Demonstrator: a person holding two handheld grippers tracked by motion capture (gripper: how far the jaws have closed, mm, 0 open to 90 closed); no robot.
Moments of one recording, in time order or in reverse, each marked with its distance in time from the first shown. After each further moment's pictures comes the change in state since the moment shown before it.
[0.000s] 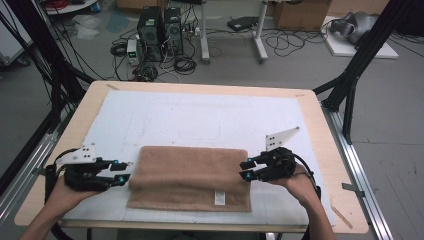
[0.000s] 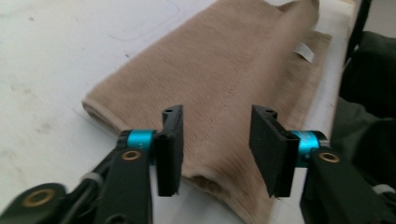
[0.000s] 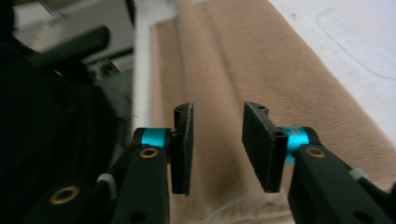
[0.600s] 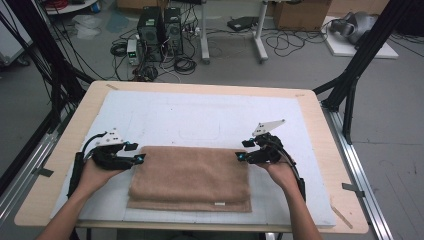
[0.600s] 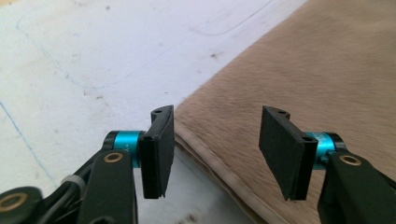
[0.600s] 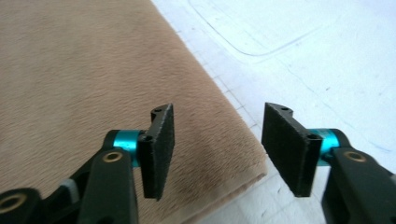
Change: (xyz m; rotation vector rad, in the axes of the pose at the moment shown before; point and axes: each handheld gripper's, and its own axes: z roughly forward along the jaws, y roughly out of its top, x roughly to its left) left arm 0.055 0.011 0.081 0.055 0.241 -0.032; right arm -0.063 -0.003 0.037 0.074 -0.376 0.079
